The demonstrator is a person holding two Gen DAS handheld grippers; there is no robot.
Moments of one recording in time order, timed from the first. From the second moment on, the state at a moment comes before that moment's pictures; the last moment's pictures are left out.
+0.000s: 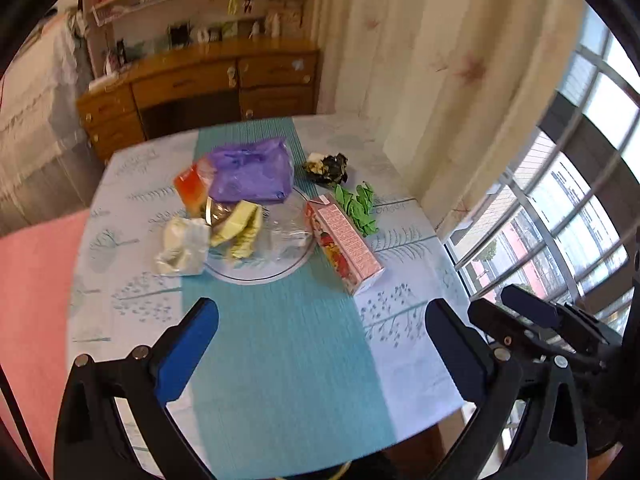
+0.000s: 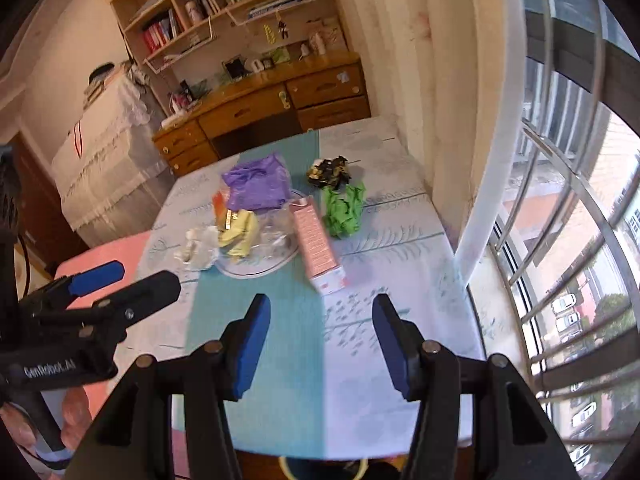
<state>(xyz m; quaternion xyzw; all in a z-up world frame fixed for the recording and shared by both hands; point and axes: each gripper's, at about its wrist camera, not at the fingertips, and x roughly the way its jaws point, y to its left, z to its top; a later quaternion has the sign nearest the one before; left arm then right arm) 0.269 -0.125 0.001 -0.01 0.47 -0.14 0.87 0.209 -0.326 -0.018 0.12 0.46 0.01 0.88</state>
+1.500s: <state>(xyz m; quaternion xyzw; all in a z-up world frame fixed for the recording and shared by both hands) 0.365 -0.157 -0.115 -0.06 0.57 -0.01 0.82 0.422 -0.336 -0.168 0.09 0.58 0.12 0.80</state>
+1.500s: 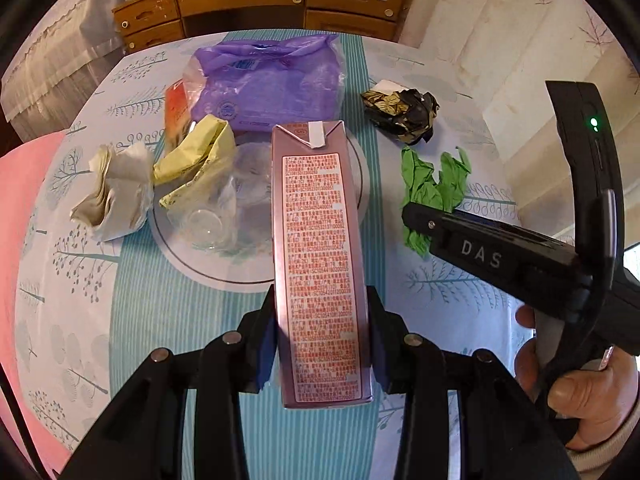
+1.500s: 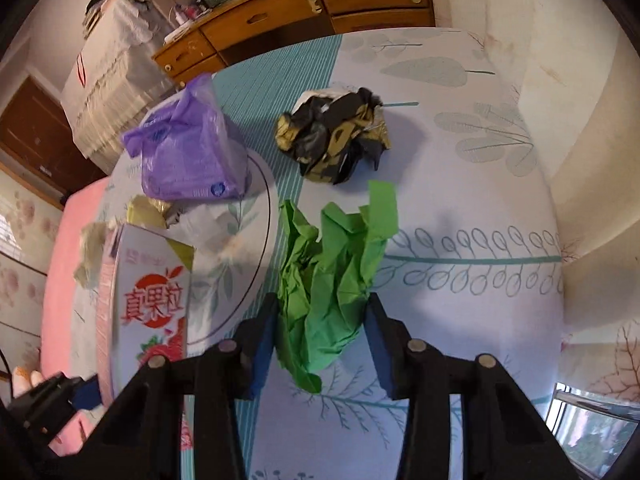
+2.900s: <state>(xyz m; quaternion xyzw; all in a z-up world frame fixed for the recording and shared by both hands) 0.064 -0.029 -0.136 0.09 0.57 -0.29 0.76 0.010 -0.191 -0.158 0.24 0.60 -0.04 0.77</state>
